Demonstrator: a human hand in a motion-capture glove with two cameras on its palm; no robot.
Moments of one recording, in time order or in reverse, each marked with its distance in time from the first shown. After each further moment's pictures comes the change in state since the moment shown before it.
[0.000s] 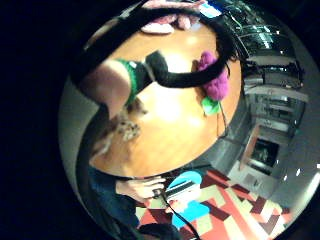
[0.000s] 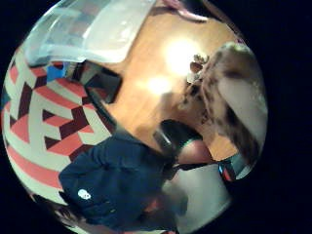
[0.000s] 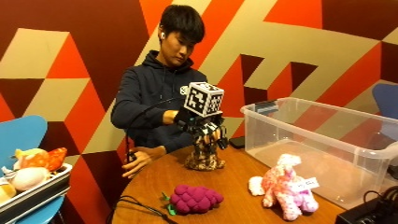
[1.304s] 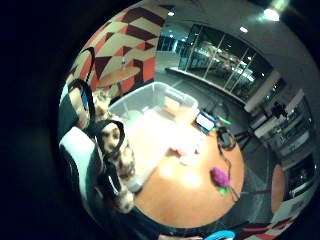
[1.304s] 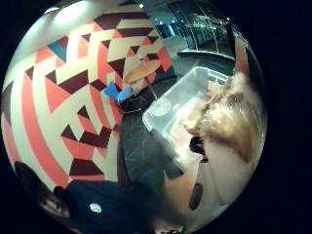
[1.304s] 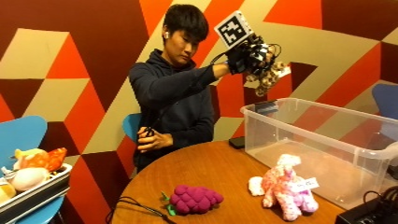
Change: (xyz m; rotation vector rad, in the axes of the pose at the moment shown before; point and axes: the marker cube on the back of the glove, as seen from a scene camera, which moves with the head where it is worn) arm -0.123 -0.055 -0.250 0.841 -0.250 -0.380
